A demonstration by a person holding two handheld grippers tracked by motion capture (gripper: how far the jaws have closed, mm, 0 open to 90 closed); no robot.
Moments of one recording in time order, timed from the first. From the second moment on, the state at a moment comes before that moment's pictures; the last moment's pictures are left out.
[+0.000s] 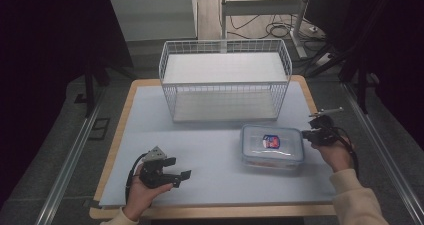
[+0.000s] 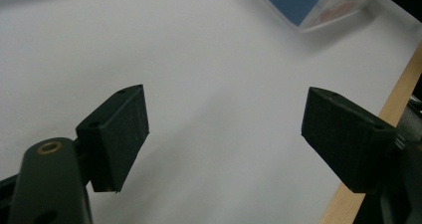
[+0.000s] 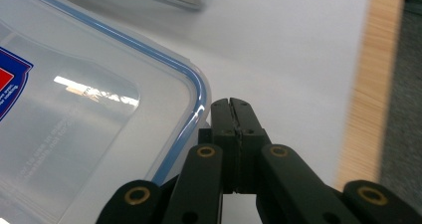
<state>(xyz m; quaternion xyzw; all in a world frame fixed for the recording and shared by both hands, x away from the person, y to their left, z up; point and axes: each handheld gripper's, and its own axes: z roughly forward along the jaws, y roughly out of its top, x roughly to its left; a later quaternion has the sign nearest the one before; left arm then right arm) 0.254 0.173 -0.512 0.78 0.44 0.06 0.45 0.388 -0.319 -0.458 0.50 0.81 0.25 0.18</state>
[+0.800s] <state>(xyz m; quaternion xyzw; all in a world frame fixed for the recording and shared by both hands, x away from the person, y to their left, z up) 0.257 0.183 -0.511 0.77 0.44 0.06 0.45 0.370 -0.214 -0.470 0.43 0.85 0.28 0.14</state>
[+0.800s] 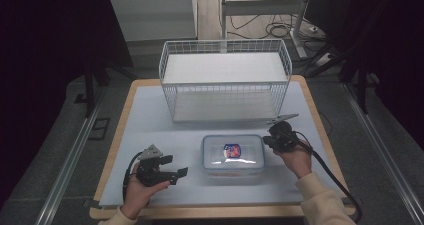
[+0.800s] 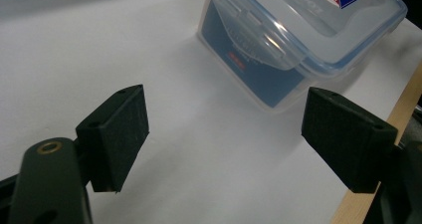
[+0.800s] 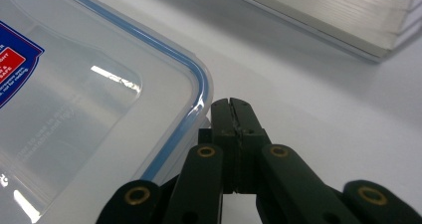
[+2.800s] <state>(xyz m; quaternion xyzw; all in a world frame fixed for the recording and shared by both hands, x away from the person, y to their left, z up) 0.272 0.182 -0.503 0.73 0.48 -0.02 0.49 0.316 -0.253 -0.485 0.41 0.78 0.47 -0.01</state>
